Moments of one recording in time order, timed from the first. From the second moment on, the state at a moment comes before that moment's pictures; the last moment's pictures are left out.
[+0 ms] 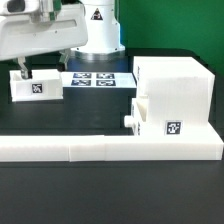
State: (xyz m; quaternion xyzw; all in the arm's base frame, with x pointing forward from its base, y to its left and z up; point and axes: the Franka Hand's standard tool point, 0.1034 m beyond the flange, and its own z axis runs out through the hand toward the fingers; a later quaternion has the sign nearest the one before) arm 0.438 -0.120 0.066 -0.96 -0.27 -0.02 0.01
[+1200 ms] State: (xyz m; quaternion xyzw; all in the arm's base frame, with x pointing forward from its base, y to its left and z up) arm 0.364 -0.098 0.017 -0.99 -0.14 -0.02 0.01
